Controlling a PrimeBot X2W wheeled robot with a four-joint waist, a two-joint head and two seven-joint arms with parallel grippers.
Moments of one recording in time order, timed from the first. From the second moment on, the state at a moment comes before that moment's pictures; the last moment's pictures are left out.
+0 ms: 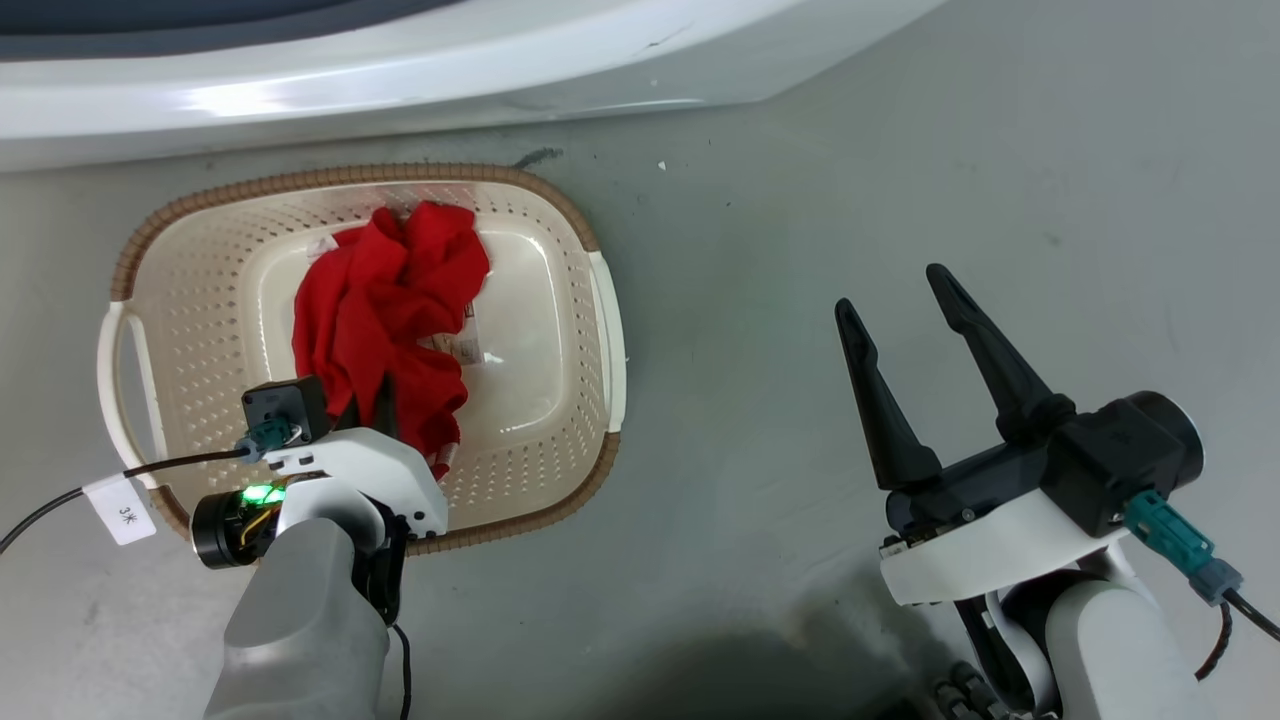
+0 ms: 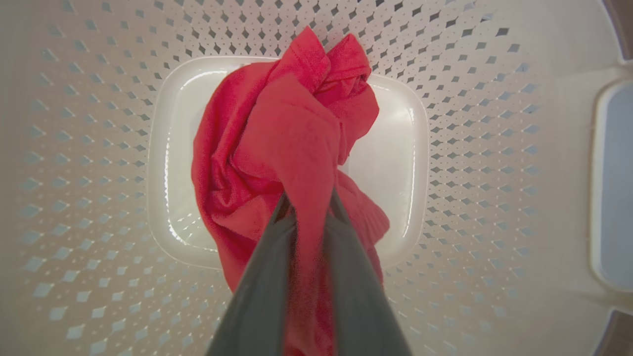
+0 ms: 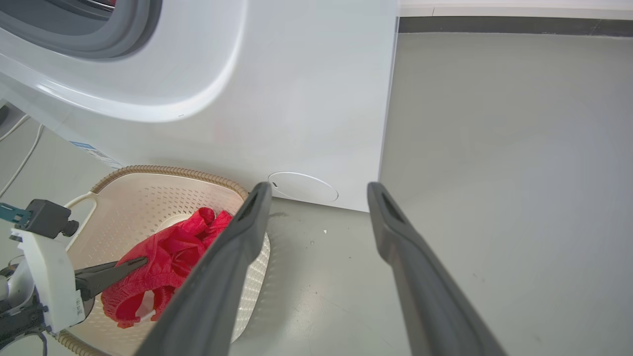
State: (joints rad) left arm -0.64 0.08 0.10 1.04 -0.17 -0.08 -0.26; right arm -0.21 -0.05 0.24 -0.16 0.09 0.13 -0.06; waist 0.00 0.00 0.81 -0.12
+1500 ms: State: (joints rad) left arm -0.50 0.06 -0.12 0.63 -0.14 -0.04 -0.26; right arm 0.00 -0.05 0.18 -0.18 0.09 0.13 0.03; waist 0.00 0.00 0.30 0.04
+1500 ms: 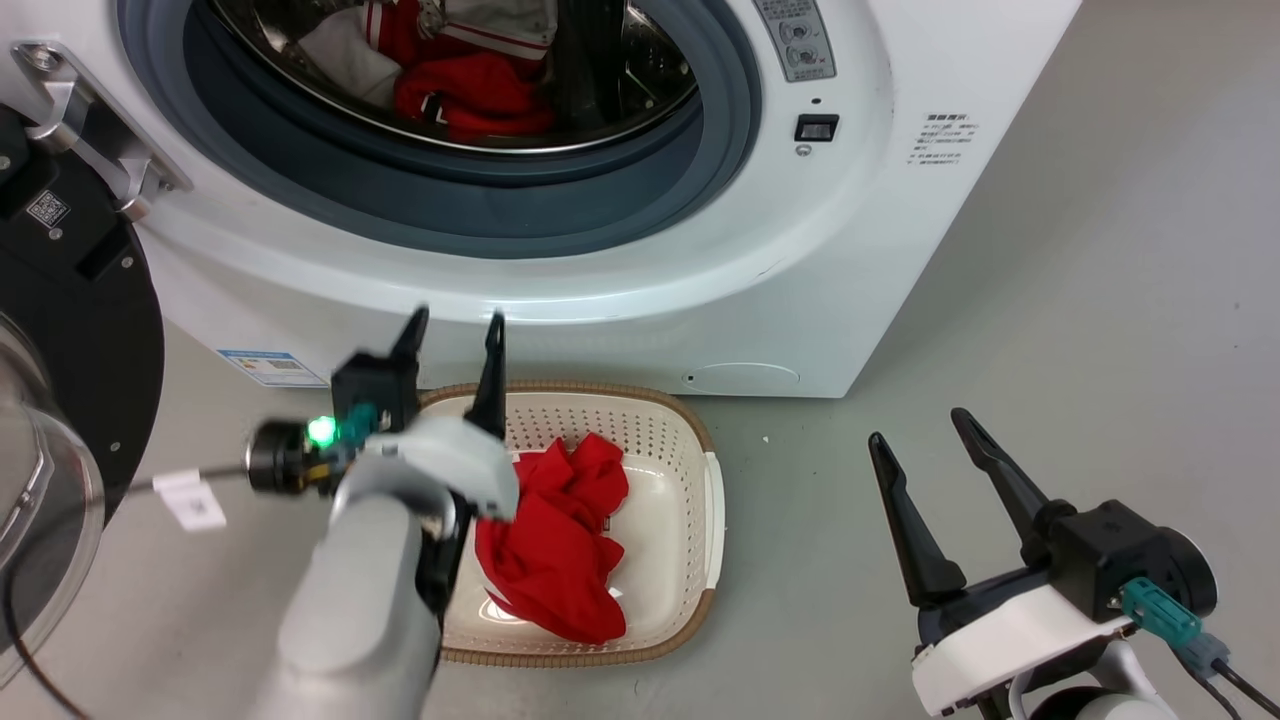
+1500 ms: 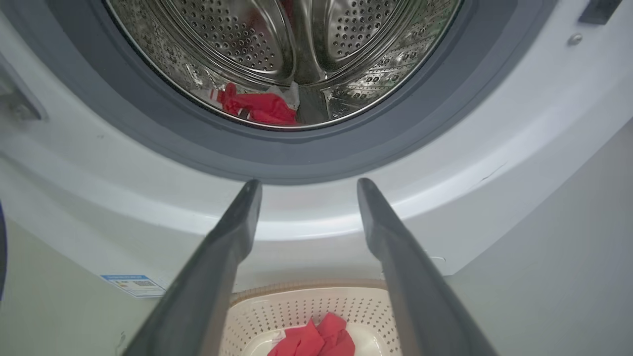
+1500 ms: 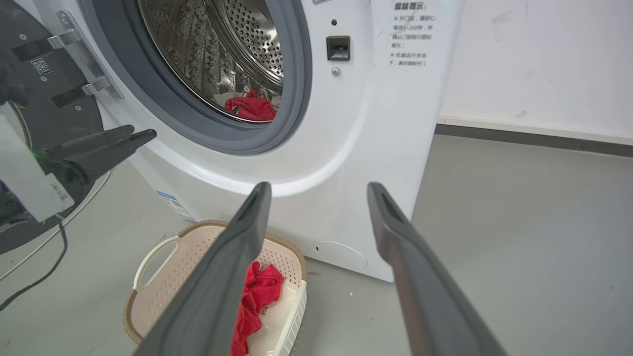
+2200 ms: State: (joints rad) left arm -1.12 0.19 -0.14 1.05 -0.11 -0.10 -0.18; right arm -0.03 -0.05 0.25 -0.18 0.10 0.13 0.00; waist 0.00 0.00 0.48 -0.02
